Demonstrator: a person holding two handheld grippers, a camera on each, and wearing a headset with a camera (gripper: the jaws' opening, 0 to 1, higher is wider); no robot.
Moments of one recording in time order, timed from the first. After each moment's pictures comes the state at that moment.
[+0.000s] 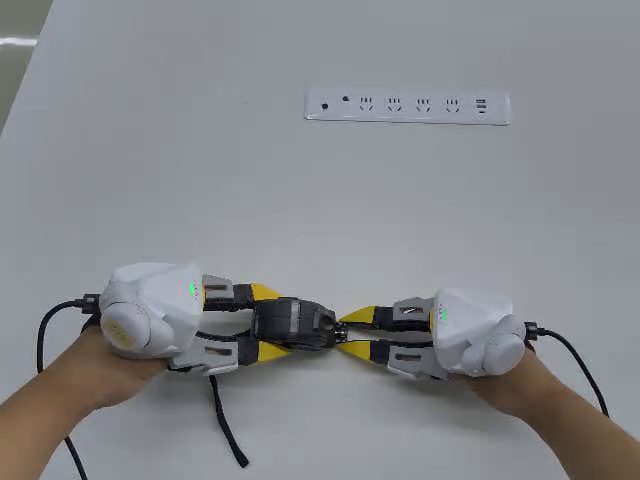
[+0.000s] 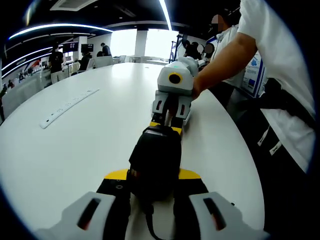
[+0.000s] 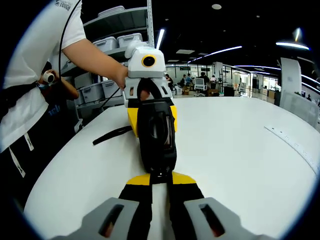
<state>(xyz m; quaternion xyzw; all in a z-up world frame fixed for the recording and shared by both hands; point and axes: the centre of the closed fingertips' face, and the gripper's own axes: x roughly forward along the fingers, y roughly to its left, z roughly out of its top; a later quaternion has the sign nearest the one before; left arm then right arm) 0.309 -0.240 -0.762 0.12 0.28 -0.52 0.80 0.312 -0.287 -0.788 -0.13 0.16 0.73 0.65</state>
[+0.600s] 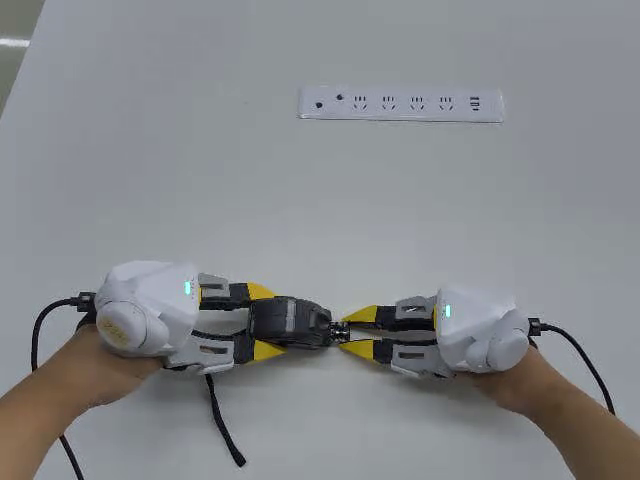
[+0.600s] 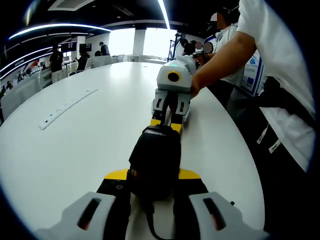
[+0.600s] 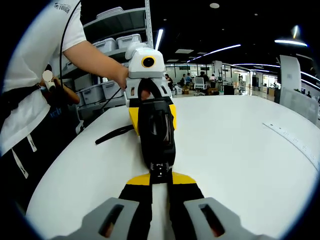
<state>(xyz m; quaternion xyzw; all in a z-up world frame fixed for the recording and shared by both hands) 0.308 -0.240 -0.763 0.13 0.28 -0.53 0.79 0.313 -0.298 -0.787 -0.12 0.17 0.73 0.65</state>
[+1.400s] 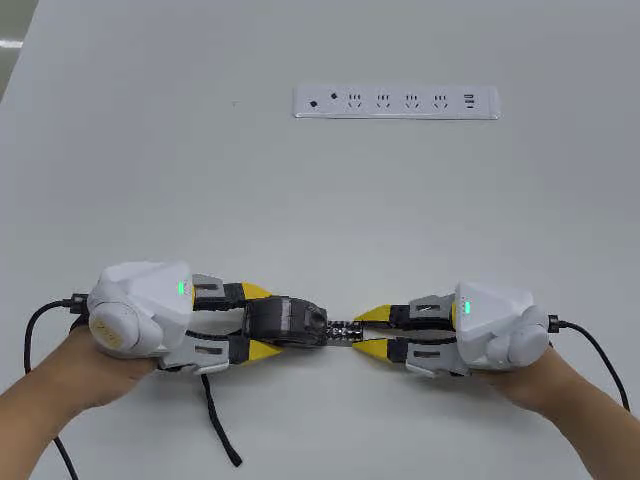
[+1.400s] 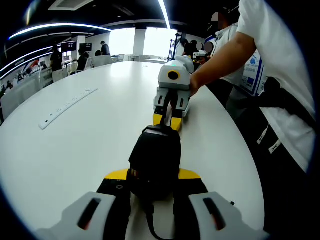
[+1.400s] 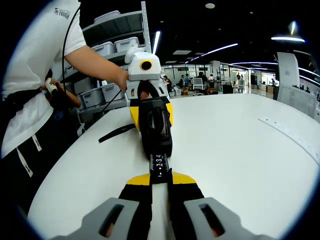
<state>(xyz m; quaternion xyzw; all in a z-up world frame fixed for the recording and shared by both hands) 0.307 -0.243 -0.760 0.13 0.28 -0.53 0.79 0.317 -0.315 -0.786 -0.11 0.18 0.73 0.65</state>
